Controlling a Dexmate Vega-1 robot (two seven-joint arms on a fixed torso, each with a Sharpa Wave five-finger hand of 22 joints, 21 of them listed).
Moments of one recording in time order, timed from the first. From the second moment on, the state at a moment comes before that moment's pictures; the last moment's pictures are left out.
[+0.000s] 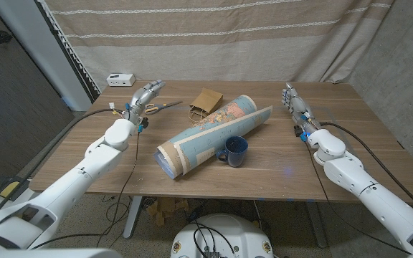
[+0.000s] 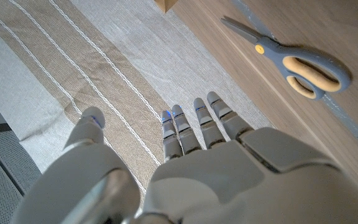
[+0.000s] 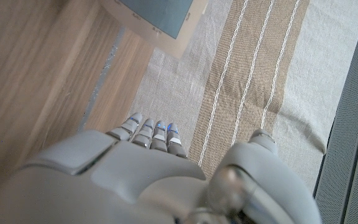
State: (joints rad) left arm 0.79 0.66 0.39 -1.36 -0.30 -0.24 0.20; left_hand 0.38 -0.15 0.42 -0.15 0.29 0.32 -0.11 0.20 0.19 0.35 -0.15 0.22 0.20 0.32 -0.04 0.20 0.18 0.33 -0.04 0.20 0.18; right arm -0.95 -0.63 -0.32 -1.46 0.61 0.27 -0.05; right_hand 0.33 0.05 -0.17 -0.04 0.49 0.02 0.07 0.19 0.18 0.00 0.03 0.21 0.19 -0.03 -0.02 0.18 0.18 -0.03 -0.03 0.24 0.17
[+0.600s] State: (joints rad) left arm 0.77 0.70 0.42 -1.42 -0.21 -0.14 0.26; left_hand 0.42 -0.16 0.42 -0.16 0.30 0.33 -0.10 0.20 0.19 0.33 -0.14 0.21 0.20 0.25 -0.04 0.18 0.18 0.29 -0.04 0.19 0.18; right arm -0.96 -0.64 -0.30 -1.47 0.62 0.27 -0.02; right_hand 0.35 0.07 -0.16 -0.05 0.49 0.01 0.07 0.19 0.18 -0.01 0.02 0.21 0.19 -0.03 -0.02 0.18 0.18 -0.03 -0.03 0.23 0.17
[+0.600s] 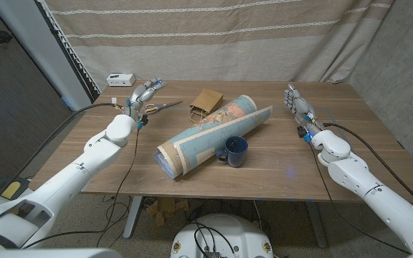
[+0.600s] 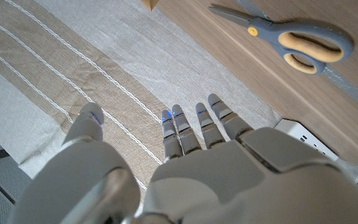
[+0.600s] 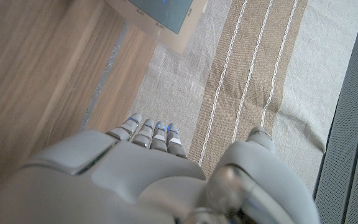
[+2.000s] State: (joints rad) left arm 0.70 0.74 0.50 -1.49 0.03 0.10 0.33; left_hand 0.59 -0.15 0.43 -0.17 0.31 0.38 -0.12 0.22 0.20 0.34 -0.18 0.21 0.21 0.32 -0.04 0.19 0.18 0.38 -0.04 0.22 0.18; right arm -0.95 -0.68 -0.30 -1.46 0.59 0.26 -0.02; right_hand 0.36 0.07 -0.17 -0.05 0.50 0.01 0.06 0.19 0.18 -0.01 0.02 0.21 0.19 -0.04 -0.02 0.18 0.18 -0.03 -0.03 0.22 0.17
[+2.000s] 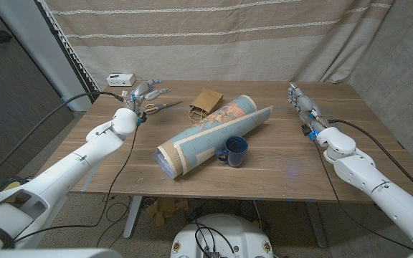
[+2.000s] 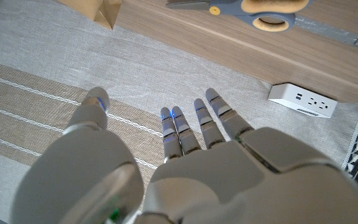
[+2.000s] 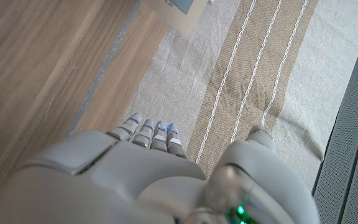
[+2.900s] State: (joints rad) left arm 0.63 0.72 0.58 -1.48 0.17 0.24 0.36; left_hand 0.64 -0.16 0.42 -0.16 0.30 0.46 -0.10 0.25 0.22 0.41 -0.17 0.23 0.21 0.39 -0.04 0.20 0.18 0.48 -0.05 0.24 0.18; right arm -0.94 -0.68 -0.29 -1.44 0.60 0.28 -0.01; right_hand 0.35 0.06 -0.18 -0.05 0.50 0.01 0.06 0.19 0.18 -0.01 0.02 0.21 0.19 -0.04 -0.03 0.18 0.18 -0.03 -0.03 0.21 0.17
